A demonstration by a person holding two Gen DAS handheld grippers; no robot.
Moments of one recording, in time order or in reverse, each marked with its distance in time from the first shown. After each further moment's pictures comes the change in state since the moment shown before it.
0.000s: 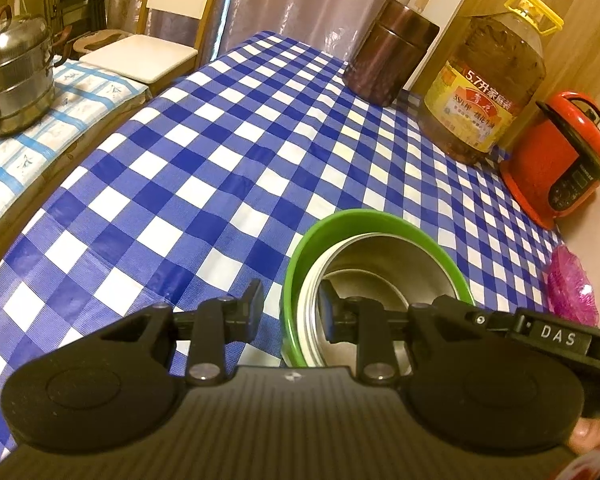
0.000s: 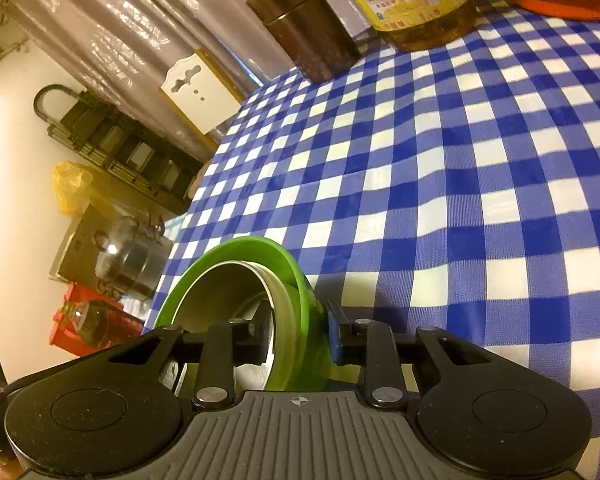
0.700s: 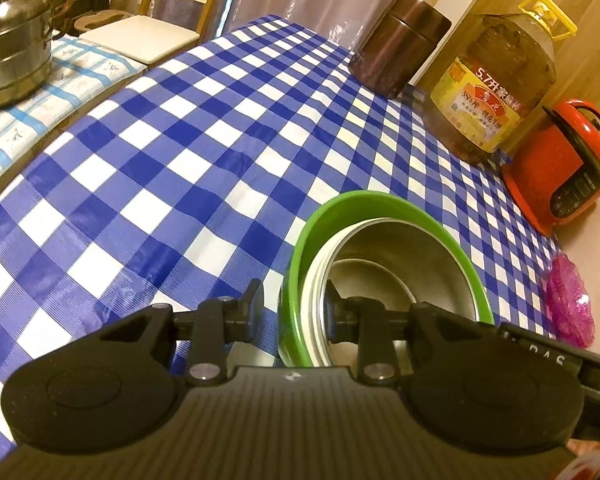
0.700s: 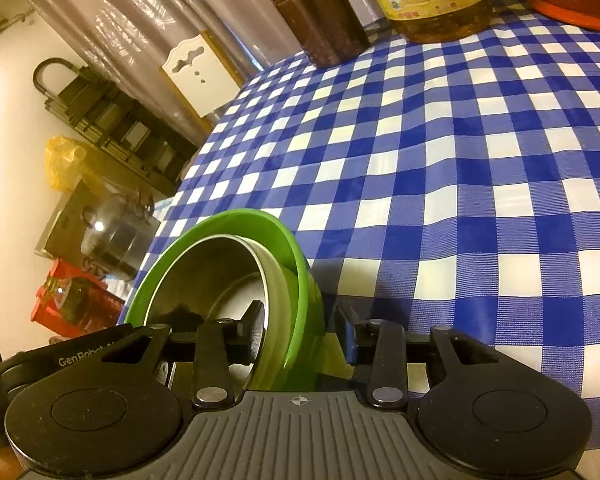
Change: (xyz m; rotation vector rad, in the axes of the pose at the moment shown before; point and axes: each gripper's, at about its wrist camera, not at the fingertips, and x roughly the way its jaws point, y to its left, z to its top) left arm 0.023 0.006 -0.008 -0.057 0.020 -0.028; right arm 0.018 0.005 -0.009 -0.077 0.030 -0.041
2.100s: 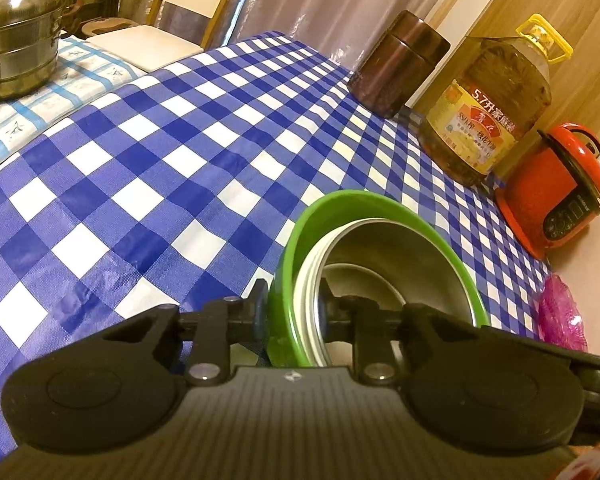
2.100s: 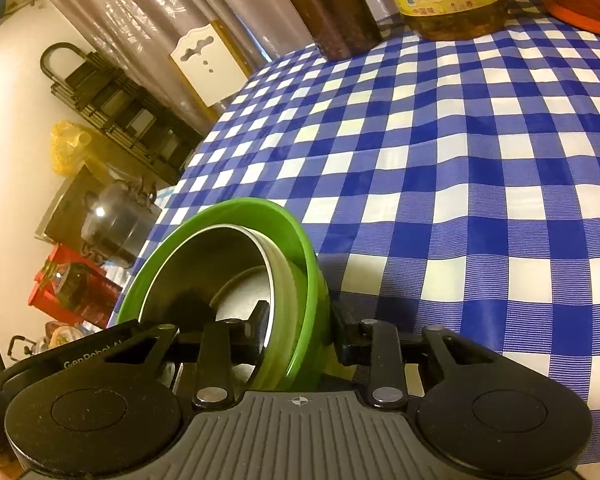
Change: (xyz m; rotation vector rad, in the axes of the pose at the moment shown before) left arm -0.001 0.003 -0.017 -0.050 -0.080 -0.030; right arm 0.008 0.004 0.000 -0.039 0.021 0.004
